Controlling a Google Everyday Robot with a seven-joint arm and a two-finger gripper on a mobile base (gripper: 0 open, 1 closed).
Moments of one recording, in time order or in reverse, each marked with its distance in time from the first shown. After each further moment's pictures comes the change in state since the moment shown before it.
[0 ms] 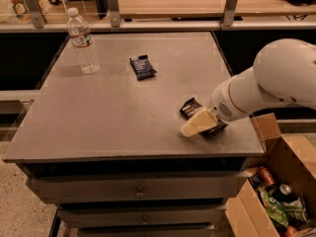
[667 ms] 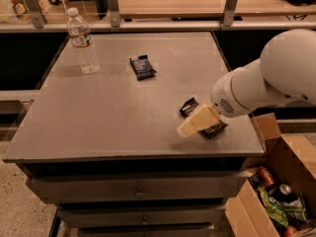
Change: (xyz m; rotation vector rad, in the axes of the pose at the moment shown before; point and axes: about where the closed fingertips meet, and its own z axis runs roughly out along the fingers) arm -0.018 0.008 -0.027 0.029 -0.048 -0.058
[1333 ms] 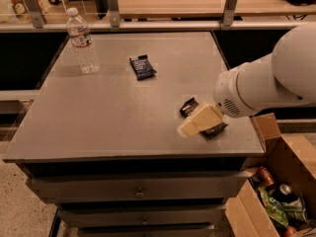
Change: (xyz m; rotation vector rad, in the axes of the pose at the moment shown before) arm -0.011 0.010 -0.031 0.041 -0.037 -0.041
